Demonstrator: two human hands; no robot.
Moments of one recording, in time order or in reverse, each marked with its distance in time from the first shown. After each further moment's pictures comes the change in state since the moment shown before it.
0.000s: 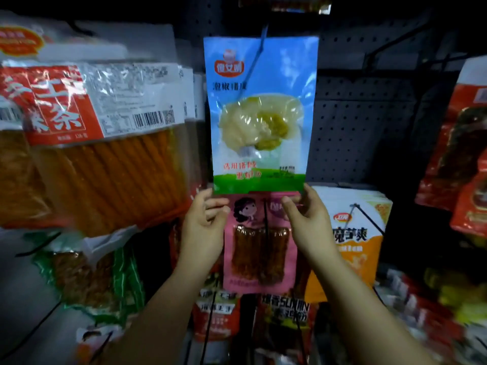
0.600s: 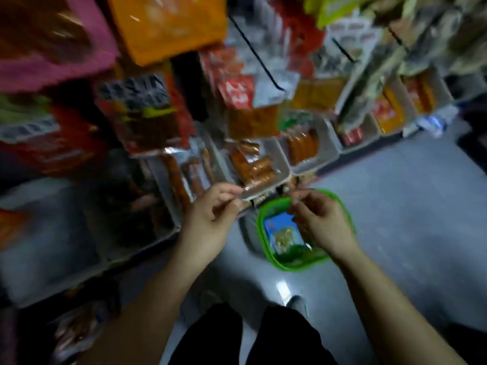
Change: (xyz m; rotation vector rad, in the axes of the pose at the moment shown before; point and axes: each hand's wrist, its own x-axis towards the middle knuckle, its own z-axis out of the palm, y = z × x) left_hand -0.318 -0.139 0.134 0.047 -0.836 -0.432; right_hand -0.374 0.179 -0.209 -0.180 0.124 0.871
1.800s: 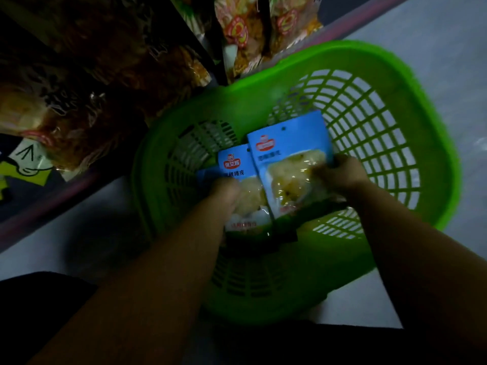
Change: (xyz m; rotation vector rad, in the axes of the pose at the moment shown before) left_hand 0.194 -0.556 0.424 0.014 -0.079 -1.082; right_hand 0.265 0.630 -0.050 -0.380 0.089 0.614
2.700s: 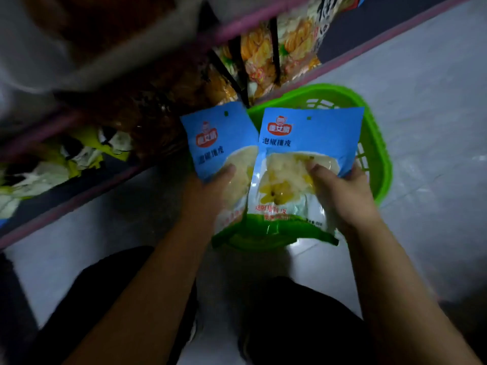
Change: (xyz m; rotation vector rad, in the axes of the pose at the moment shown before) left_hand -0.232 0.005 -0.089 -0.518 0.205 0.336; right_hand -0.204 -0.078 -0.078 0.820 -0.054 -0.205
